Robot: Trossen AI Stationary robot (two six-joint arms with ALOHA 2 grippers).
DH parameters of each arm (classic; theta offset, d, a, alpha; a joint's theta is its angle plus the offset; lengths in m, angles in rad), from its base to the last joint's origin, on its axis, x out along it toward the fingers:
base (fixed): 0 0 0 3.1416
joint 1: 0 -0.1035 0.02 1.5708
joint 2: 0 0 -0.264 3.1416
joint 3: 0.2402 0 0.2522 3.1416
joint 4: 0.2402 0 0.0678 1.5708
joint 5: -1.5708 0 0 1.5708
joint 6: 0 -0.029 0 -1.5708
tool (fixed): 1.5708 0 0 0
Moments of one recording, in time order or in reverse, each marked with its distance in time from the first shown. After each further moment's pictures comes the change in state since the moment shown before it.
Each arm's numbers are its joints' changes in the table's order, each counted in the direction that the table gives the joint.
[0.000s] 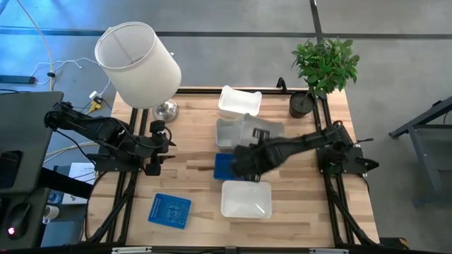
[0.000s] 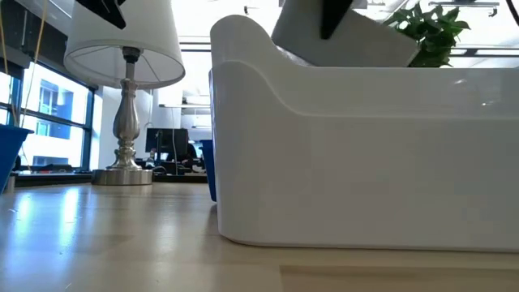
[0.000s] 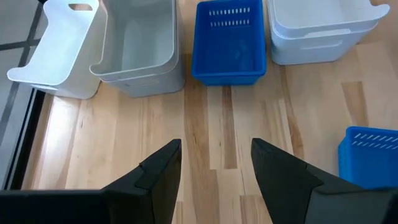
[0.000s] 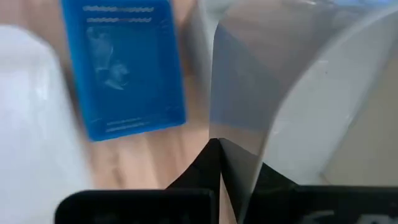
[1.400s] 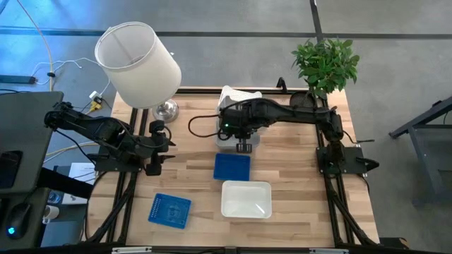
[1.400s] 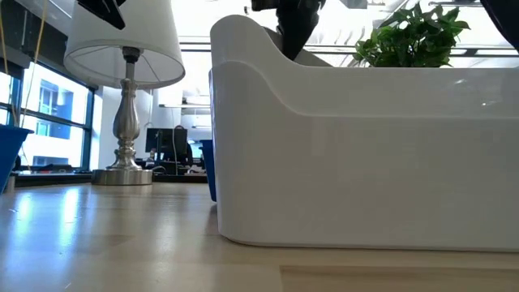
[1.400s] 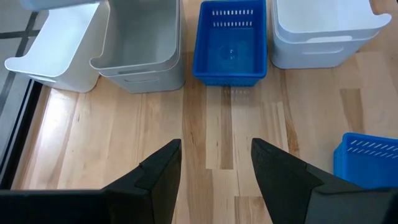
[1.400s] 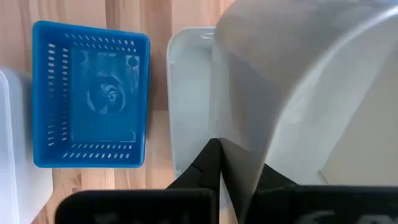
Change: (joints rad) left arm 0.000 0.000 0.000 0.002 0.002 0.052; right arm 0.342 0.035 0.052 -0.184 0.293 0.538
